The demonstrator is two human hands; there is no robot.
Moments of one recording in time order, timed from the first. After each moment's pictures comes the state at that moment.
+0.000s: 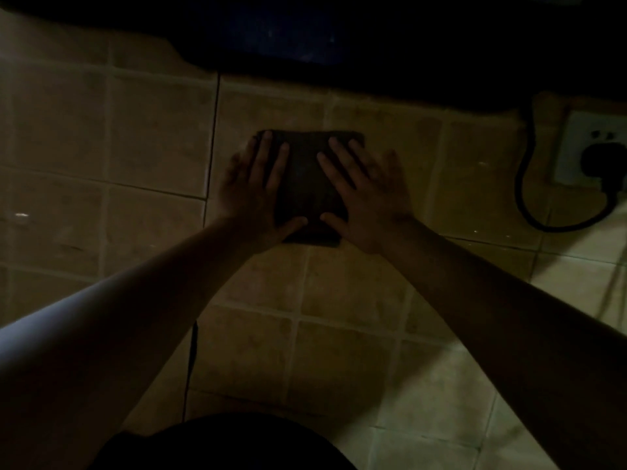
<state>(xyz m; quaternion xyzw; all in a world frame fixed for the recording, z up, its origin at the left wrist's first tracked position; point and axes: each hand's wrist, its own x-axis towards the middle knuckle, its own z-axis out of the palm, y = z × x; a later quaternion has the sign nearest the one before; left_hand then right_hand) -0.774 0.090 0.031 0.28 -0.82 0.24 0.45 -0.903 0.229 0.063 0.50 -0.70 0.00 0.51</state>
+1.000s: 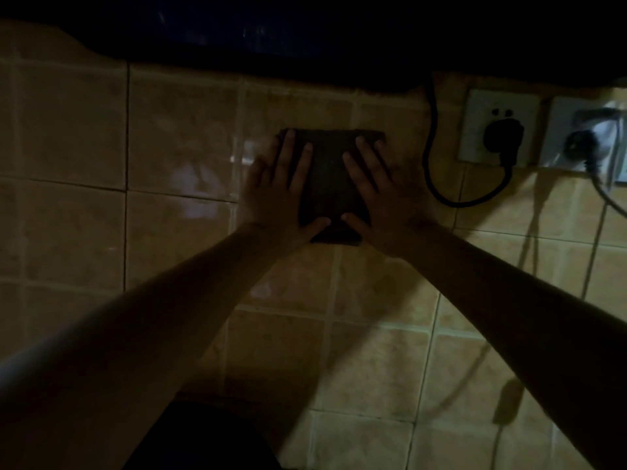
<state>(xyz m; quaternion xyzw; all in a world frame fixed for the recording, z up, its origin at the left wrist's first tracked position) -0.863 0.192 0.032 0.25 -0.83 0.23 0.44 -1.001 0.320 0.050 0.47 -0.68 0.03 0.56</state>
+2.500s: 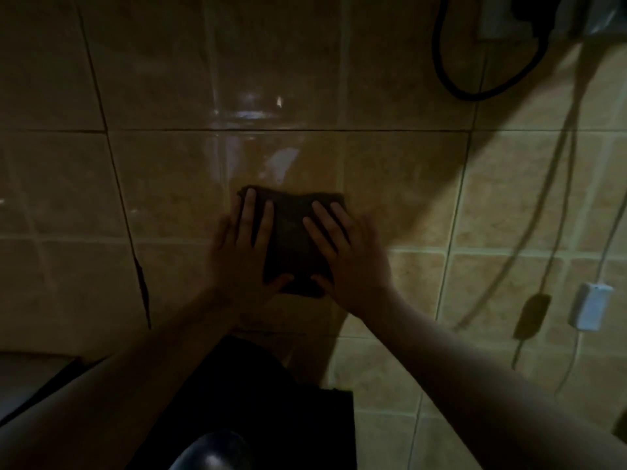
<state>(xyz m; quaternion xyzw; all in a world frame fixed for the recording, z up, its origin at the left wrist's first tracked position) -0.834 0.161 -0.133 0.21 -0.84 0.25 0.43 -0.973 0.299 -0.133 0.48 -0.67 0.05 0.56</state>
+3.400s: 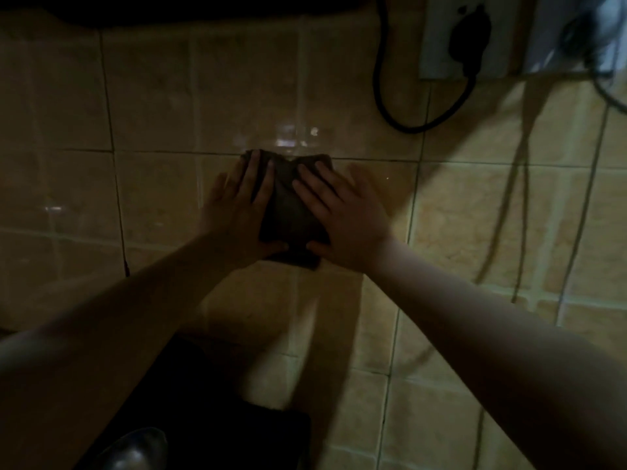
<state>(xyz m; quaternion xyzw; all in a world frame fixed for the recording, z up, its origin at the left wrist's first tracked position) -0.864 0.225 -0.047 0.30 -0.84 0.28 0.36 -1.018 0.340 -0.039 0.52 -0.63 -0.03 0.58</state>
